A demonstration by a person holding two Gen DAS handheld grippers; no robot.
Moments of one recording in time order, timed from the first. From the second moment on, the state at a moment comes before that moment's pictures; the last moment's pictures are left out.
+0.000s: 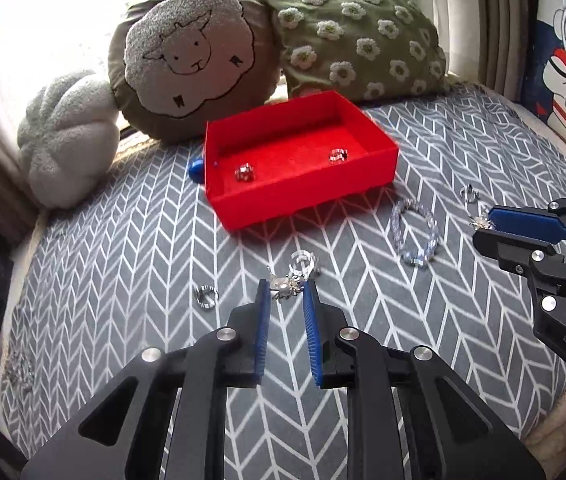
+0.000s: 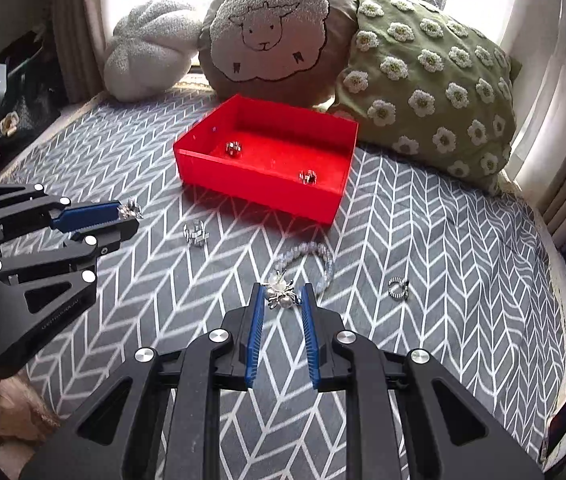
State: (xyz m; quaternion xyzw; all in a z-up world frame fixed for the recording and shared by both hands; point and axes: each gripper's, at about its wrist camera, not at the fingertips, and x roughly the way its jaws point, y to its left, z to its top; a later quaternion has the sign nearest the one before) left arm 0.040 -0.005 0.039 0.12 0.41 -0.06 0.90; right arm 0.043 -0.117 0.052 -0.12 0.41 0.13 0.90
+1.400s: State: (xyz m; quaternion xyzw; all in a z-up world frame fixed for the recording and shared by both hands) left arm 0.264 0.000 -0.015 0.12 0.52 -0.02 0.85; right arm 0.274 -0.086 -0.009 -0.09 0.54 0.09 0.83
